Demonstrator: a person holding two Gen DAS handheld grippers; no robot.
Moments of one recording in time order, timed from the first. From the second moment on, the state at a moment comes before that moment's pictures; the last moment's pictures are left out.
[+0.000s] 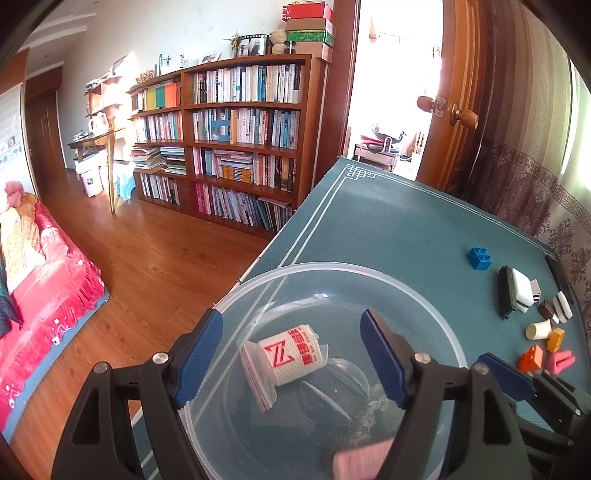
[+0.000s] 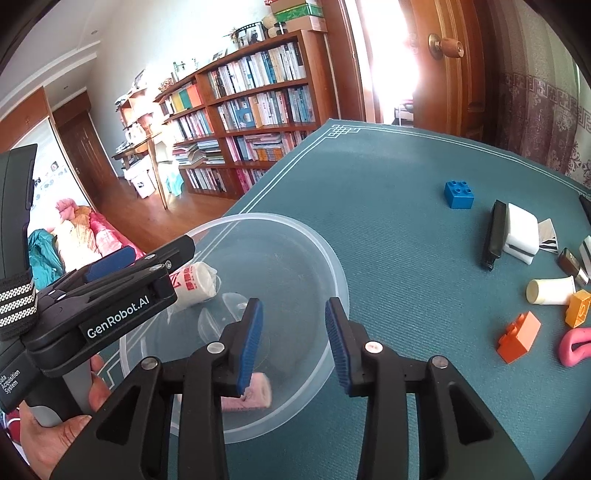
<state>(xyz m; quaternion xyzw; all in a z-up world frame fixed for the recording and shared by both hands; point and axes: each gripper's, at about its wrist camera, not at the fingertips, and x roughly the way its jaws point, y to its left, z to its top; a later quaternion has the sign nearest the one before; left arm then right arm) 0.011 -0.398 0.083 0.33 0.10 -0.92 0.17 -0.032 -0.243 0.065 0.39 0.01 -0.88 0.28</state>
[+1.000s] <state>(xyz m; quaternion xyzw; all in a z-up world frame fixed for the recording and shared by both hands) 0.013 -0.385 0.088 0.33 0.09 -0.92 0.17 -0.024 -0.207 0.060 0.40 -0.02 -0.88 0.25</state>
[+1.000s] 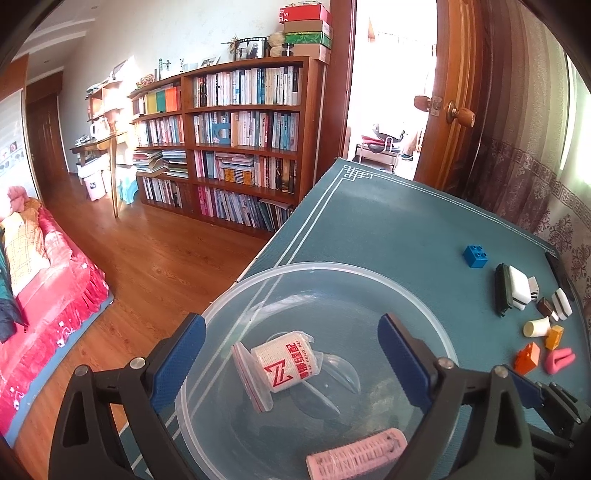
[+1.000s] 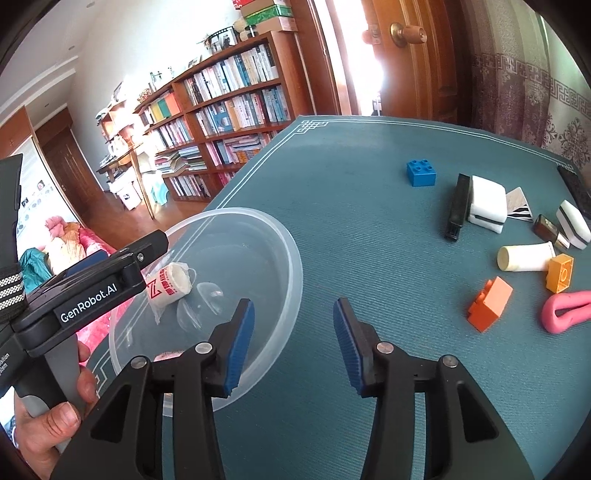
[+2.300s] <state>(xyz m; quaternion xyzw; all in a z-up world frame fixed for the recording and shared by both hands) -0.024 -0.233 0.087 0.37 0.02 -0.93 0.03 -0.036 0.012 0.033 0.41 -0.16 -0.89 0.05</state>
